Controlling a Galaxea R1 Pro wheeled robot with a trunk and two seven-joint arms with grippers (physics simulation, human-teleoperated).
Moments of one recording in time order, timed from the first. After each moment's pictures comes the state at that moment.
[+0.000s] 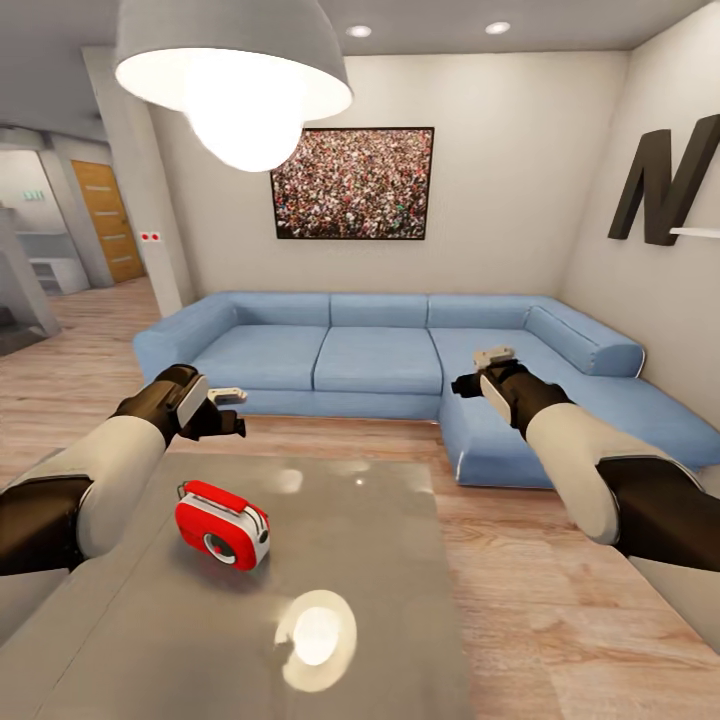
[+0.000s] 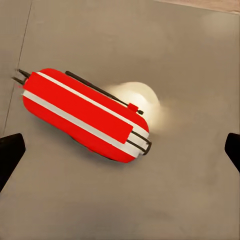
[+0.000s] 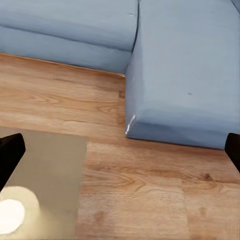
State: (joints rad) left arm -1.33 0.11 0.03 -0.30 0.01 1.00 0.02; right arm -1.39 -0.02 0.07 -0.20 0.10 0.46 -0.04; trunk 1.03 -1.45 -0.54
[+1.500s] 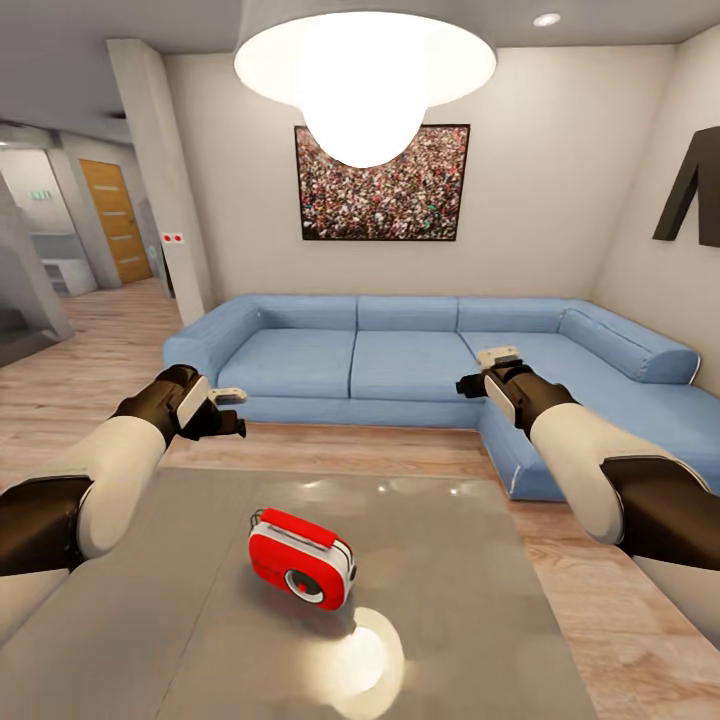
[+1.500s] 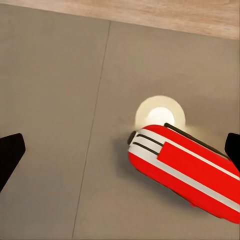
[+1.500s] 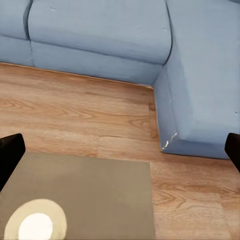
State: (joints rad) left arm -1.33 0.11 0.03 -0.30 0.01 1.00 0.02; right arm -1.39 -0.03 0.07 -0.20 0.11 0.46 -0.04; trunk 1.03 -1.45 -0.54
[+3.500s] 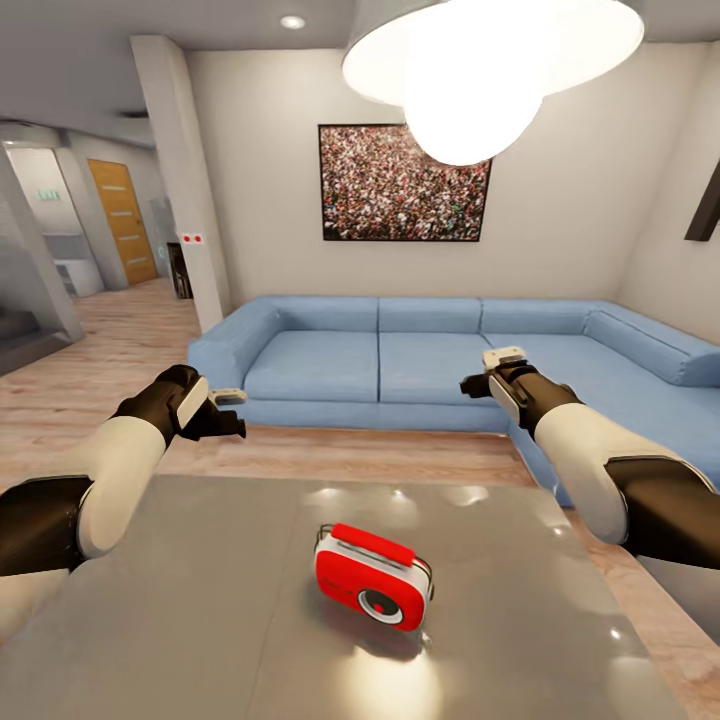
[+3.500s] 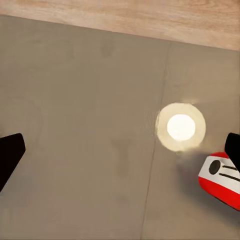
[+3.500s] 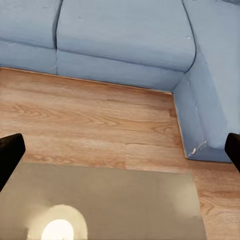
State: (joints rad) left arm -1.33 0.11 0.03 -0.29 0.01 0.99 0.01; right arm -1.39 -0.05 0.08 -0.20 0.11 0.46 -0.04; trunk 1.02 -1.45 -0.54
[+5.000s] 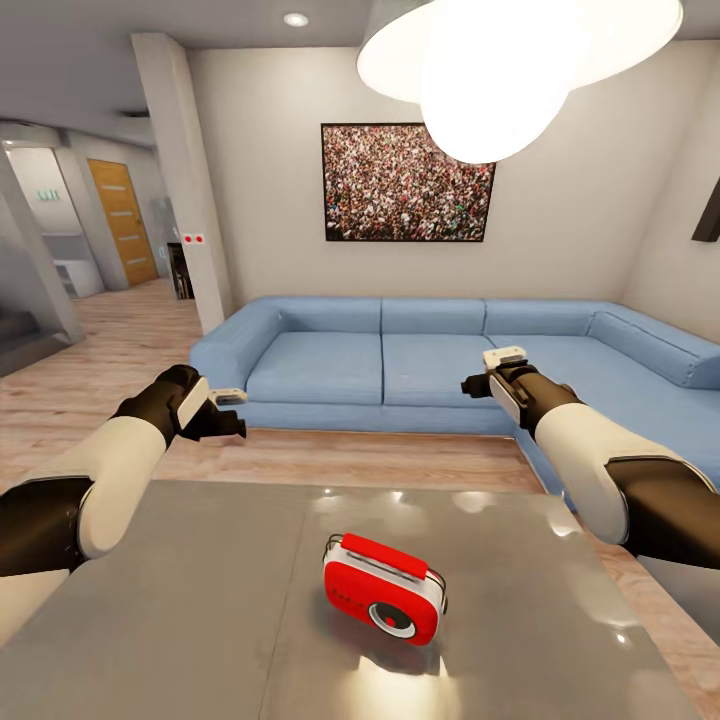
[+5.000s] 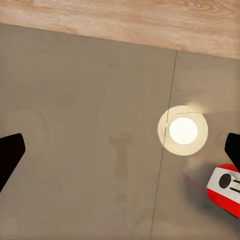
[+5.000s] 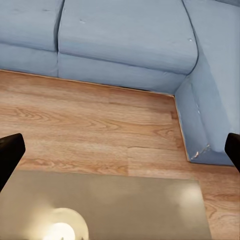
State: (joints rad) left arm -1.33 0.10 0.03 -0.30 0.01 0.99 0.01; right arm -1.39 -0.05 0.08 -0.20 0.11 0.46 -0.05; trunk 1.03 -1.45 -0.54
